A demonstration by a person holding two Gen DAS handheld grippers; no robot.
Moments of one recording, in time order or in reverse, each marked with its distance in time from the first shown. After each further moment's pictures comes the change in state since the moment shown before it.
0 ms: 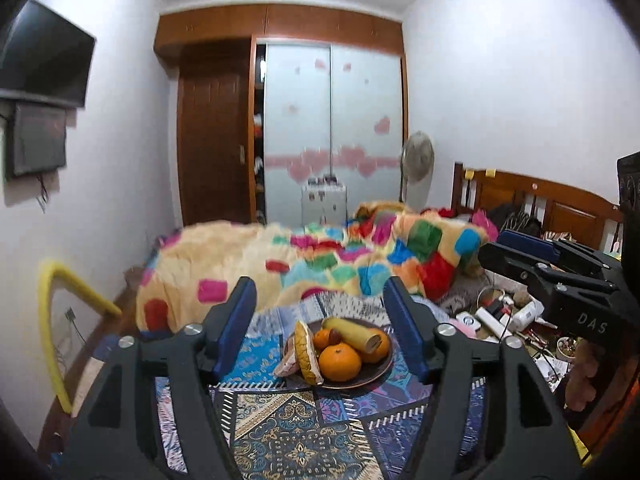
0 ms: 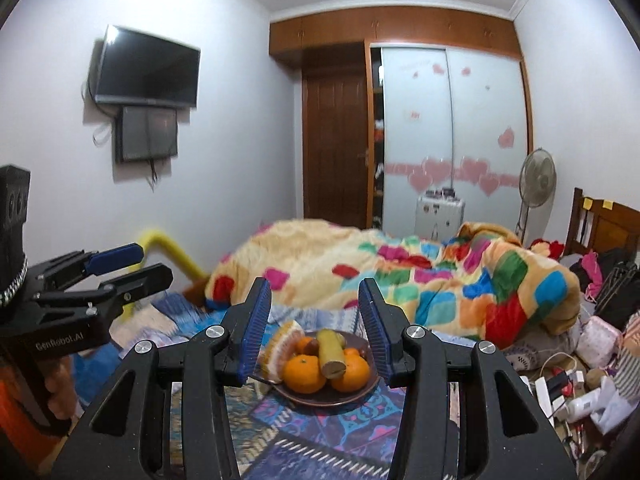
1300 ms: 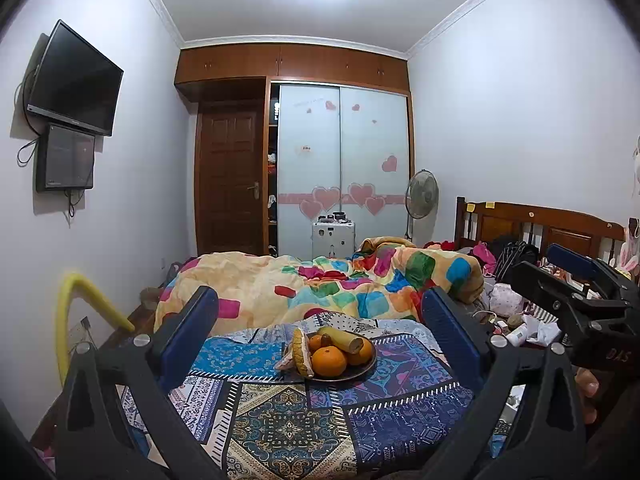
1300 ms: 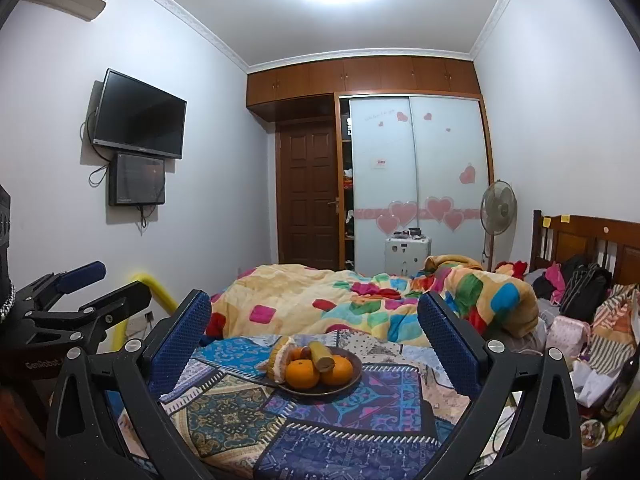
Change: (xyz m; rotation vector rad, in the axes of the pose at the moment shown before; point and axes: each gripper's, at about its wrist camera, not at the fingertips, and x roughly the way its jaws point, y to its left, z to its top) left arm -0.098 -0.033 -0.021 -0.018 -0.128 0.047; right arm -0.093 0.026 -0.027 0.026 -0.178 -0.116
